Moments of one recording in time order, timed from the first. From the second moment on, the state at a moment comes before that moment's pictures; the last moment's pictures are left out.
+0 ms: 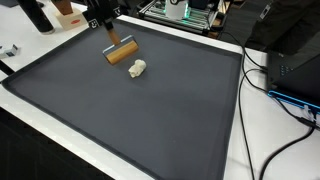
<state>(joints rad) -0.02 0.26 -0.05 -1.84 0.13 2.06 0.26</state>
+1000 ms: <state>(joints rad) 0.06 0.30 -0.05 -1.77 -0.18 1.90 0.48</state>
